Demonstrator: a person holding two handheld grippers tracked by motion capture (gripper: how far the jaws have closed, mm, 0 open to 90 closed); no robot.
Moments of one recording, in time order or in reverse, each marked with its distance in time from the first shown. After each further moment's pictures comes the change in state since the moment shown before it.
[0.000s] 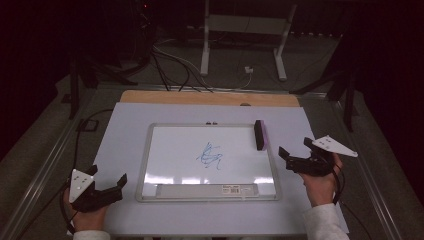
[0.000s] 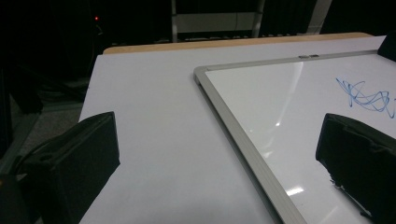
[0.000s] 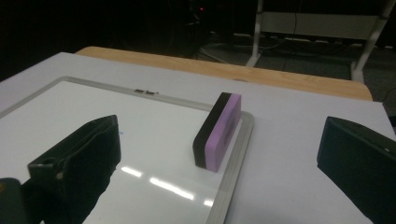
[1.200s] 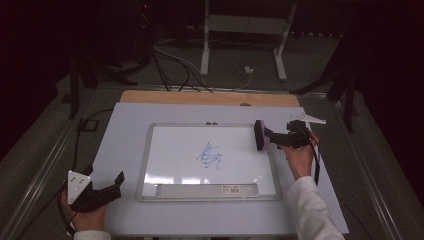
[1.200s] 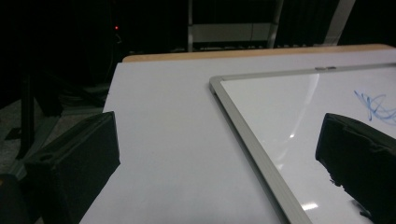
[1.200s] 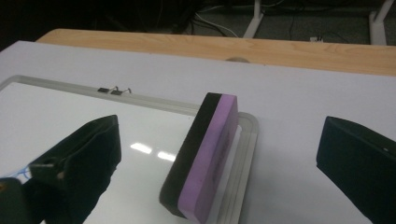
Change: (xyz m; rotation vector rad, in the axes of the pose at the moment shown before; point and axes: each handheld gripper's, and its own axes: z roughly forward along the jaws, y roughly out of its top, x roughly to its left) left arm -0.001 -0.001 -0.001 -0.038 0.064 -0.013; right arm -0.027 0.014 0.103 0.152 -0.003 0.094
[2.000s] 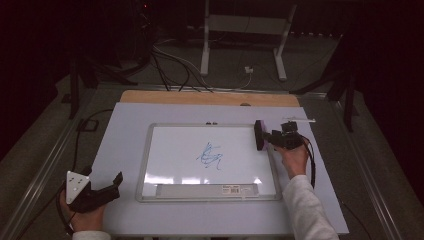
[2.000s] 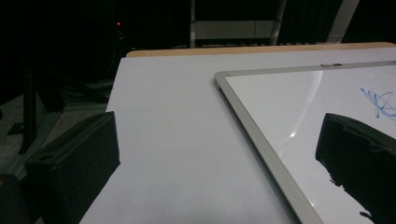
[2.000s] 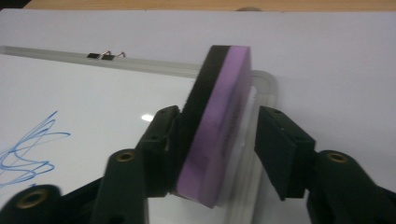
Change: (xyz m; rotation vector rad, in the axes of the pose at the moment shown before) left arm 0.006 -0.003 0.000 0.009 0.010 -0.013; right arm -0.004 -0.013 0.029 0.151 0.031 0.057
